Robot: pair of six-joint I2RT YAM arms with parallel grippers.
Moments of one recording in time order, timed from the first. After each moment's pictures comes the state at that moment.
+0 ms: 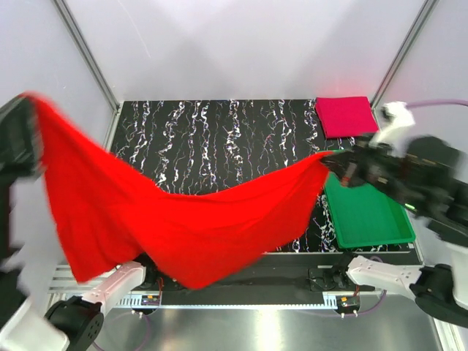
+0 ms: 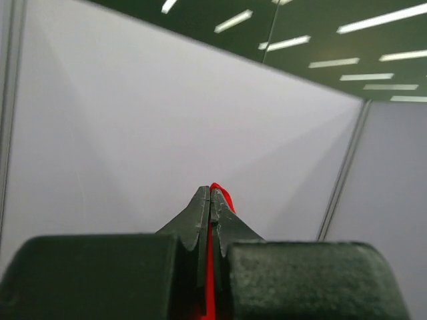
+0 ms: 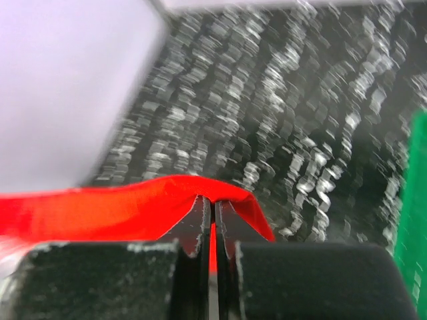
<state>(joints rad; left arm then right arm) -0.26 0.89 2.19 -0.64 -0.06 -0.27 0.82 1.00 1.94 -1.20 0.23 0.52</state>
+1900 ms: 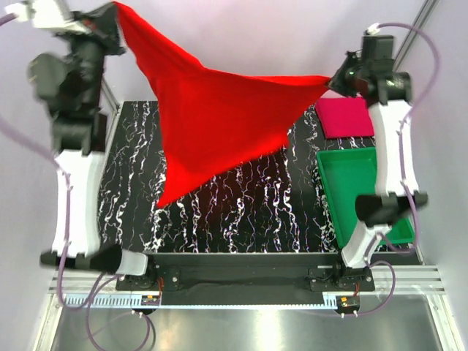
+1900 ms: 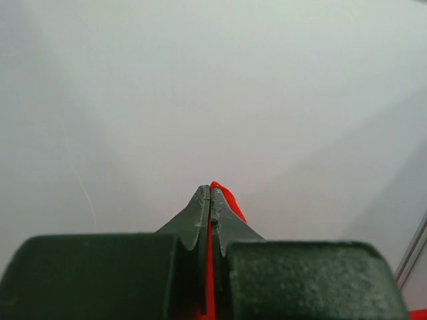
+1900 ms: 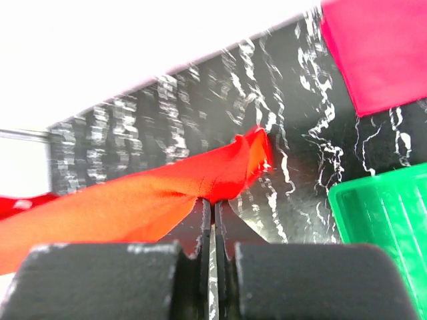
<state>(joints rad) -0.08 1.41 1.99 -0.05 0.06 -0.24 0.08 1.85 2.37 -1.06 -0.05 0.51</state>
